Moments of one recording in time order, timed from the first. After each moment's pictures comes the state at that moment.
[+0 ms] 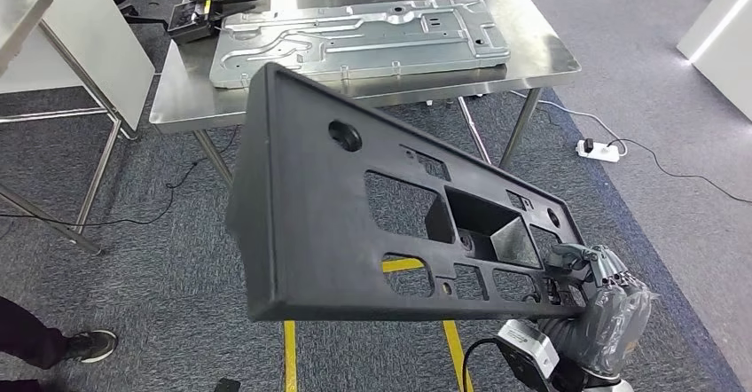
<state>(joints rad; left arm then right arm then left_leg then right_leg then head) -0.08 -0.23 1.00 -0.20 -1.24 0.24 -0.40 0.22 0.03 0.21 -1.84 1.03 -0.70 -0.33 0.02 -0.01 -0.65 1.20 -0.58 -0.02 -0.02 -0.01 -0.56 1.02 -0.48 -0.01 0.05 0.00</state>
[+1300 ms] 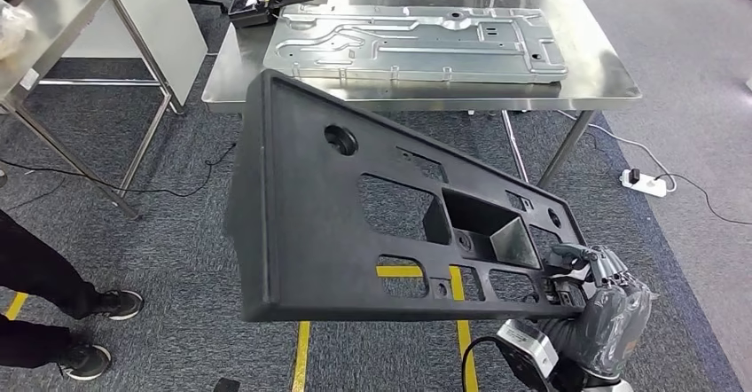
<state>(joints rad) -0.08 -0.23 1.00 -0.20 -1.24 0.24 -0.40 0.22 0.03 0.21 -1.84 1.02 -0.70 -0.32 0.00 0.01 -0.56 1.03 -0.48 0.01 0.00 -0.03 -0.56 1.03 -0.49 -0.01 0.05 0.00</state>
